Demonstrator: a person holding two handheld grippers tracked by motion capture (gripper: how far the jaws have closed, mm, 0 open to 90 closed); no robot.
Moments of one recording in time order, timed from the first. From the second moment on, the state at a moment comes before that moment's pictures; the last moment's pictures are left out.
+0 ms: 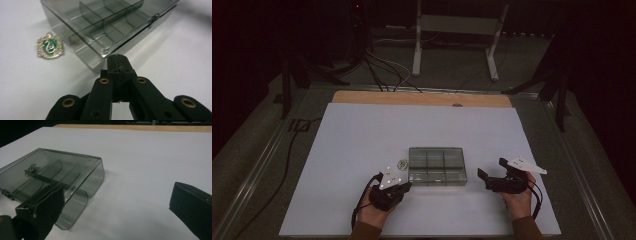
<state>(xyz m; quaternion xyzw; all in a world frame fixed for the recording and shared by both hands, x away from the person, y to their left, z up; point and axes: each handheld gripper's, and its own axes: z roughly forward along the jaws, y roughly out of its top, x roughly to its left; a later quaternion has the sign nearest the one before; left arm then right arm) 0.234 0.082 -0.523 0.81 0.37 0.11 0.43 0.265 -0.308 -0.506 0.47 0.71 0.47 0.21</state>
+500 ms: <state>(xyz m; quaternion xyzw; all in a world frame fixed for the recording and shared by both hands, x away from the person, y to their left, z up) 0.238 0.086 -0.523 0.81 0.39 0.12 0.42 0.266 -0.307 -0.507 0.47 0.71 0.47 0.21</state>
